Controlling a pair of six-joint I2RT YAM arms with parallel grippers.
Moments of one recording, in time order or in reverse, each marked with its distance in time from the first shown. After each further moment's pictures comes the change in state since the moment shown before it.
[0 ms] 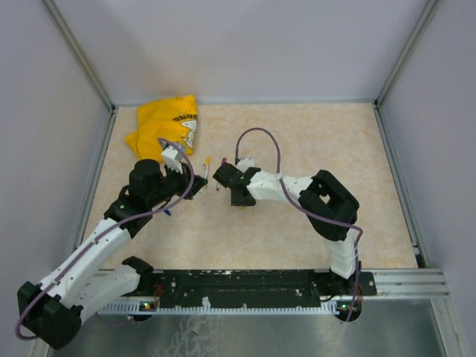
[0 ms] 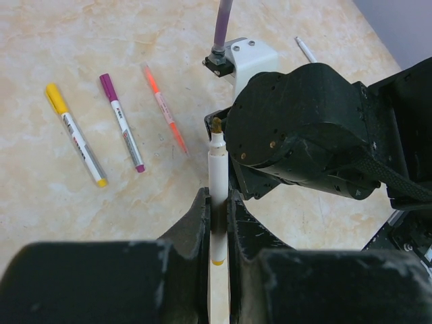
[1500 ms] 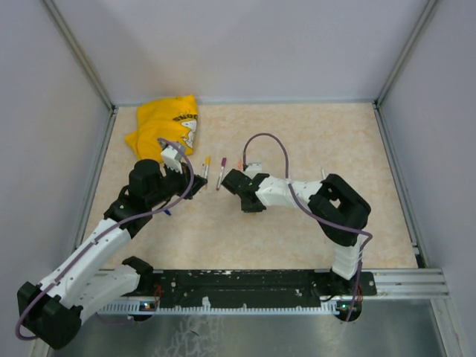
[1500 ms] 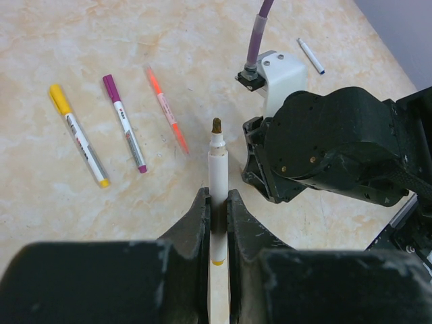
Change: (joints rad) left arm 0.000 -0.005 0.000 0.000 -0.012 0.001; right arm 0.000 -0.079 -0.129 0.000 0.025 -0.031
